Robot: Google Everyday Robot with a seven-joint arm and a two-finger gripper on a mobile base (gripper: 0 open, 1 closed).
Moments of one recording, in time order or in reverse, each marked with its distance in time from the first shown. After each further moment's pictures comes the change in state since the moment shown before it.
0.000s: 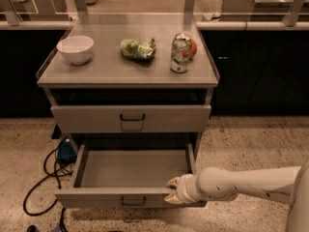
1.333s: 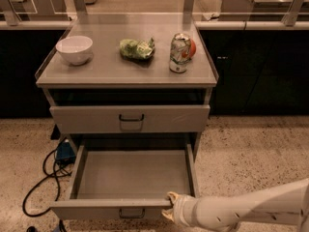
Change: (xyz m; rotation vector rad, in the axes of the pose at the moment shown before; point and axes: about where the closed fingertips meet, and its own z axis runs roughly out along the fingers) arm 0.006 0.072 -0.009 0.060 0.011 0.031
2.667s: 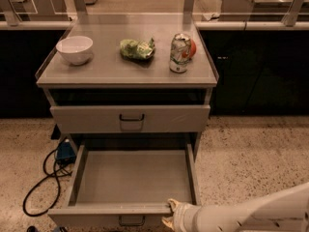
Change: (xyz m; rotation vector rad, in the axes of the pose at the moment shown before) arm 0.000 0.020 -0.008 0.012 0.004 0.011
